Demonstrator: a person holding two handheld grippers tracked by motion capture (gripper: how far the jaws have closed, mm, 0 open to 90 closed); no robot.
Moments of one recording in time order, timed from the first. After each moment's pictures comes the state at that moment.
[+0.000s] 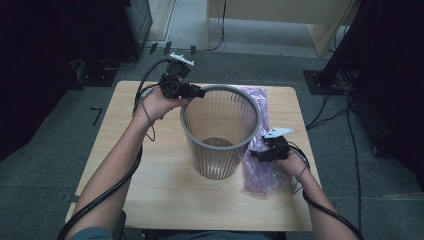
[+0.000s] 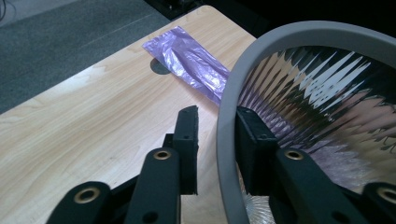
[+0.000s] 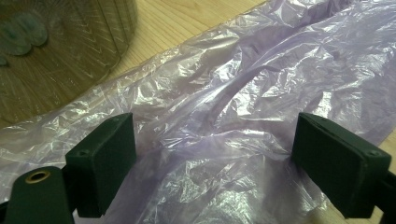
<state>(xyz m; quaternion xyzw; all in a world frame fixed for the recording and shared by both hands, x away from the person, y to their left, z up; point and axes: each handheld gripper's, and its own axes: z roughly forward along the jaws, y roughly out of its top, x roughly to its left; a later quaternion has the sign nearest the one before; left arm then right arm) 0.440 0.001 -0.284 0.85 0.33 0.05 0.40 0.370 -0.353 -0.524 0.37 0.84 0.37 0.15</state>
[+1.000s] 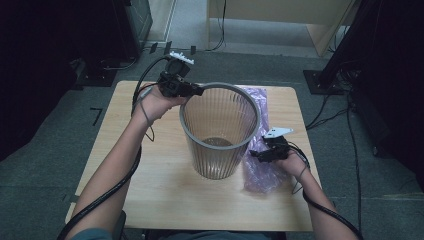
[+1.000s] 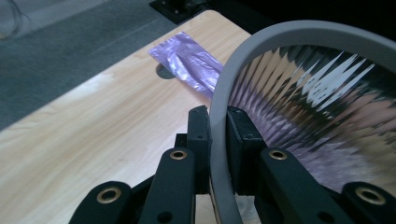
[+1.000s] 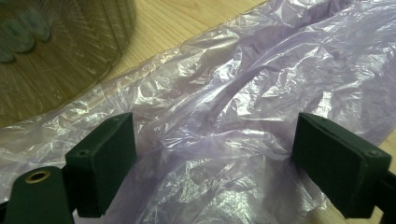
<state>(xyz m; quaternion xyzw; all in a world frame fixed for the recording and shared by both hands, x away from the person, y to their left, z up) 0.430 0.001 -0.270 0.86 0.32 0.08 0.40 0.370 -0.353 -0.524 0.37 0.84 0.37 0.15</state>
